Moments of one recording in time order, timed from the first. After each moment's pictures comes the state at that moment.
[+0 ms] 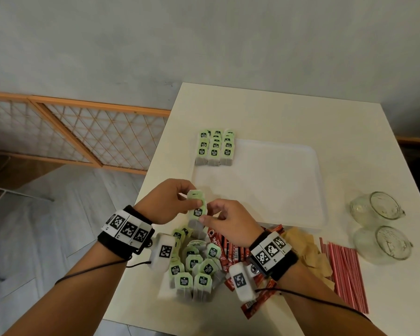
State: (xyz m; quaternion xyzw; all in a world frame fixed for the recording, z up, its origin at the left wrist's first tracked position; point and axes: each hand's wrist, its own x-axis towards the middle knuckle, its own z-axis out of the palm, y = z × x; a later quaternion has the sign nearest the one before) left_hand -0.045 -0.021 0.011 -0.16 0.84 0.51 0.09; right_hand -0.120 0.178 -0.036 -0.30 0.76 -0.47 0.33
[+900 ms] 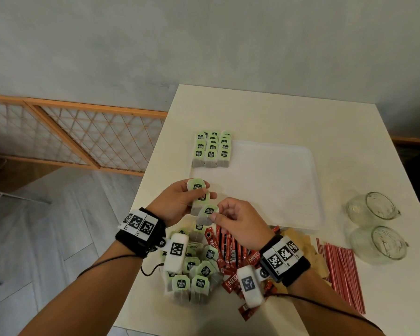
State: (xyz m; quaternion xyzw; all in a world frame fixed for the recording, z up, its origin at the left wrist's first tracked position) left_hand -0.066 0.010 0.003 -0.24 0.56 0.78 0.08; right_hand -0.128 0.201 -0.028 -0.27 0.75 -0.50 0.34
